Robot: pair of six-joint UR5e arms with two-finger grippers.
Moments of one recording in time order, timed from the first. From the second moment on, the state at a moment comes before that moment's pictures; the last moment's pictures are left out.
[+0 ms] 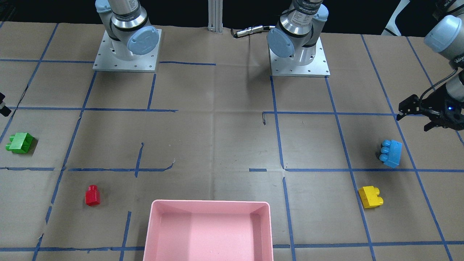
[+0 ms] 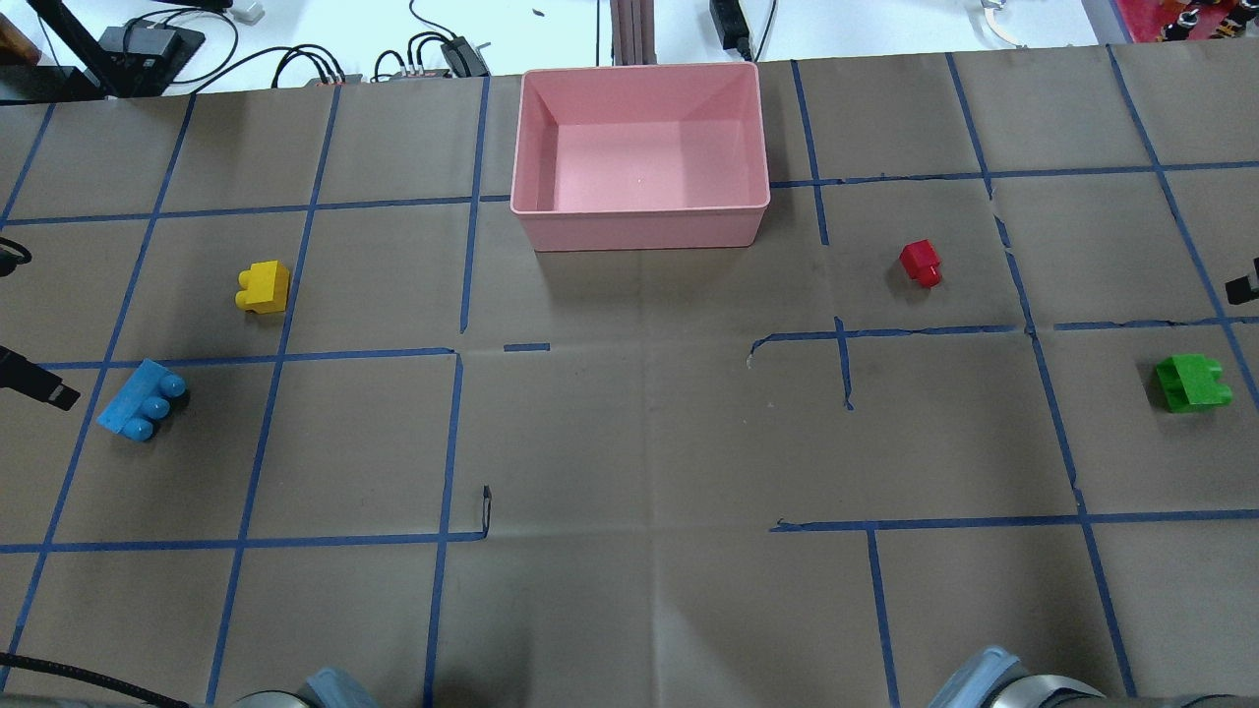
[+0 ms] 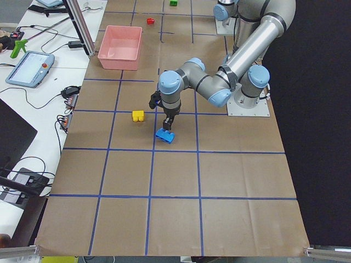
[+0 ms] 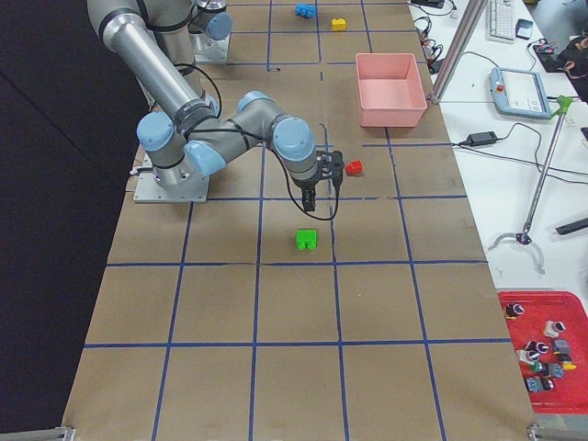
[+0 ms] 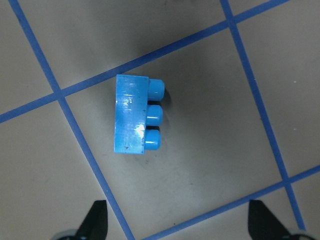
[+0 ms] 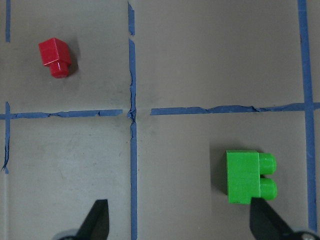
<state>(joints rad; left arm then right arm) -0.80 -1.77 -1.85 -1.16 1.57 1.17 0.73 -1.49 1.87 -1.90 -1.26 -0.82</state>
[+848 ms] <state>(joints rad) -0.87 -1.96 -1.88 -0.87 1.54 1.10 0.72 -1.31 2.00 -2.28 -1.48 -1.03</state>
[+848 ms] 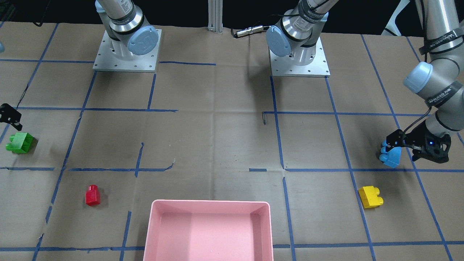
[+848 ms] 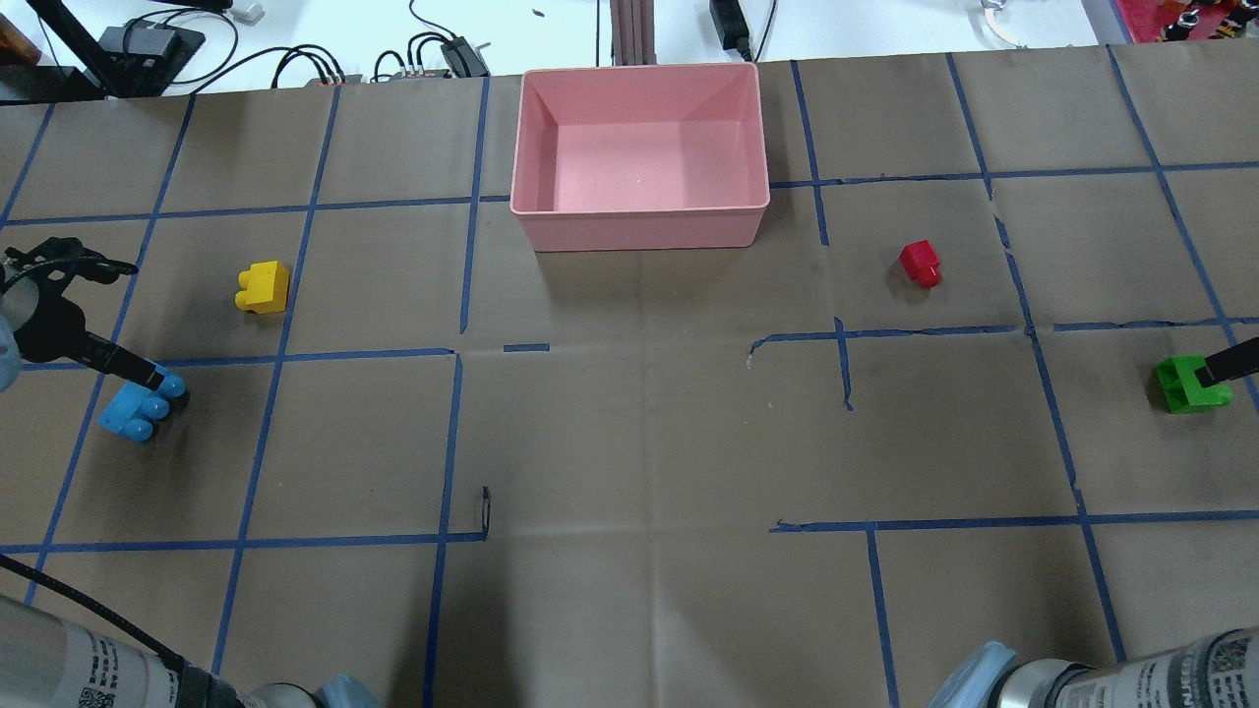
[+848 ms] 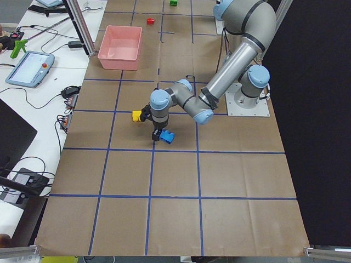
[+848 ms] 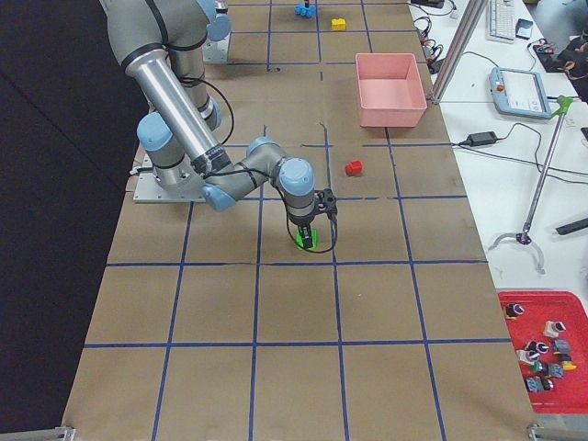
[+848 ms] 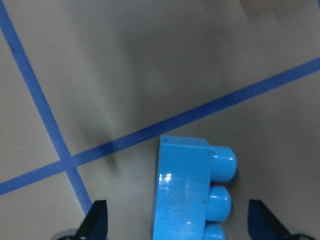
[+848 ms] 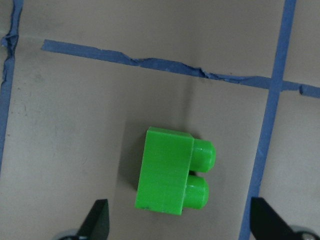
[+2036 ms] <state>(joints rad) -0.86 -1.99 -1.96 -0.75 1.55 1.10 0.73 -1.21 2.01 -2.37 -1.48 -1.03</state>
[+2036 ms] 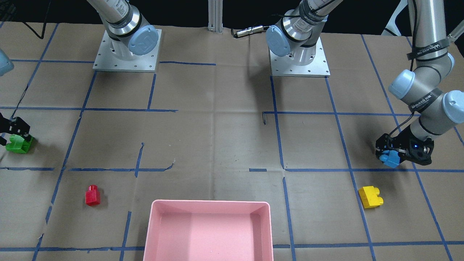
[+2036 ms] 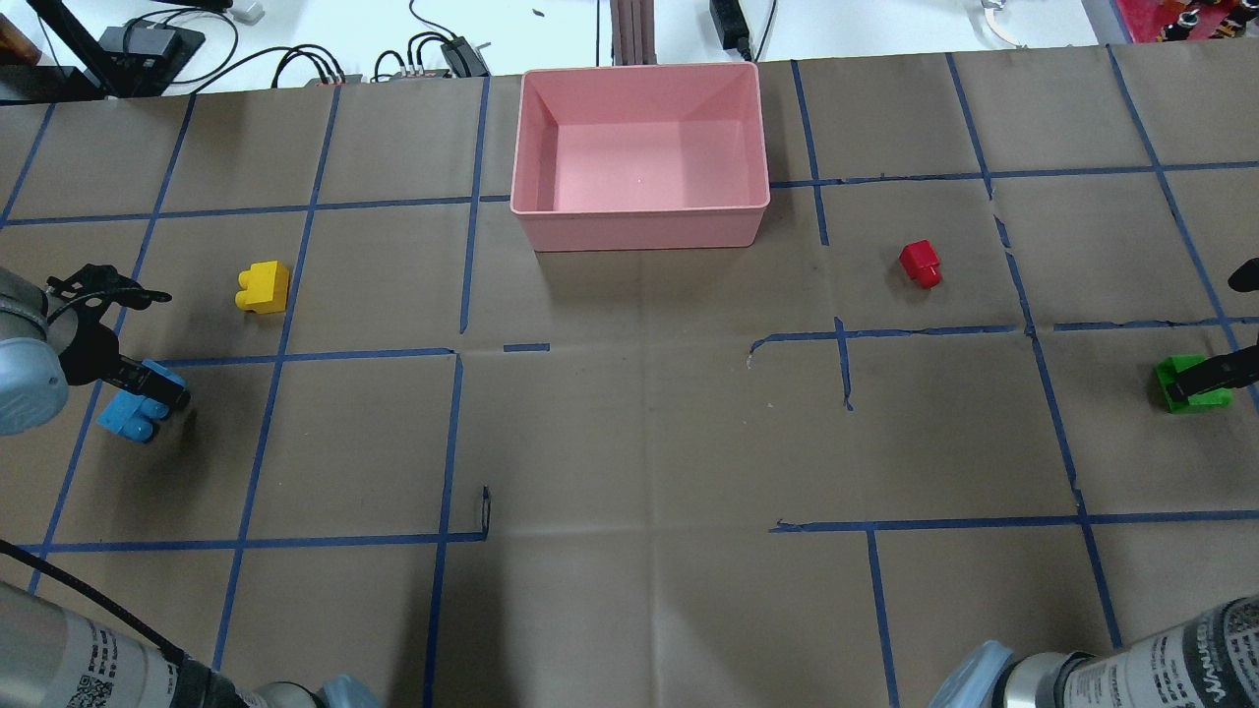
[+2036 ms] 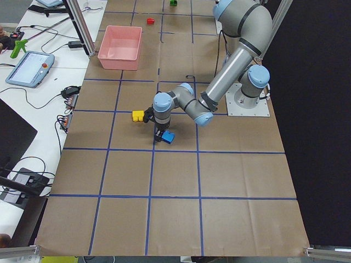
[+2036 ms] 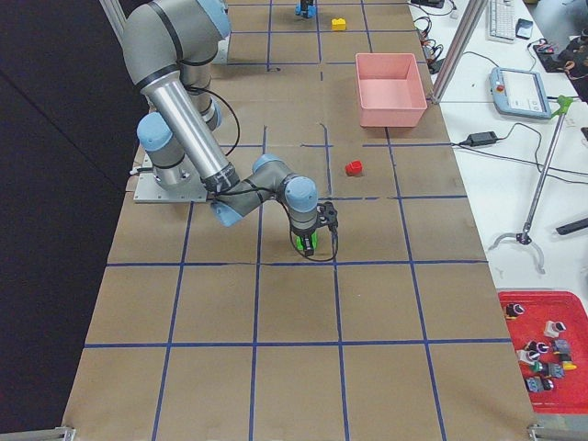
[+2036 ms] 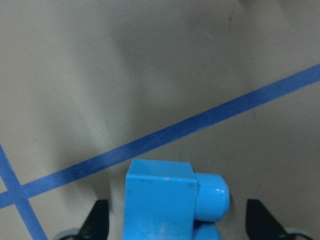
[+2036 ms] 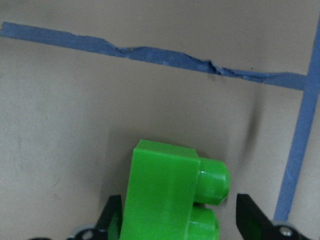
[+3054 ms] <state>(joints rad) -0.90 -1.91 -1.78 -1.04 1.57 0.99 0.91 -1.25 1.75 -2.26 -1.48 -0.94</state>
